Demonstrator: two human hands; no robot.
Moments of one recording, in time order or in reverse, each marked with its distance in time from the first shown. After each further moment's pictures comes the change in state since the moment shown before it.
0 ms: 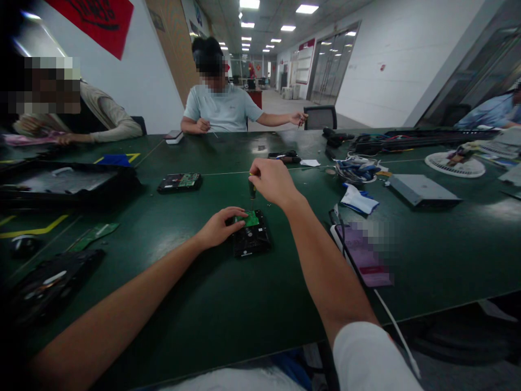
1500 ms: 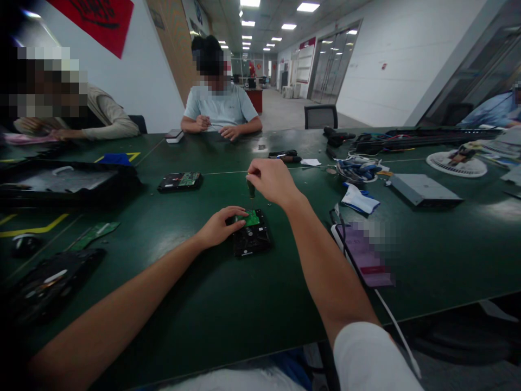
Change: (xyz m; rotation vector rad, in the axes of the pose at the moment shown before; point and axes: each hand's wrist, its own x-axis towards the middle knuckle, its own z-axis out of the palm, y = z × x) left_hand 0.000 0.002 -0.001 0.001 -0.001 0.000; right_hand 0.000 -0.005 -0.003 0.052 -0.039 0.016
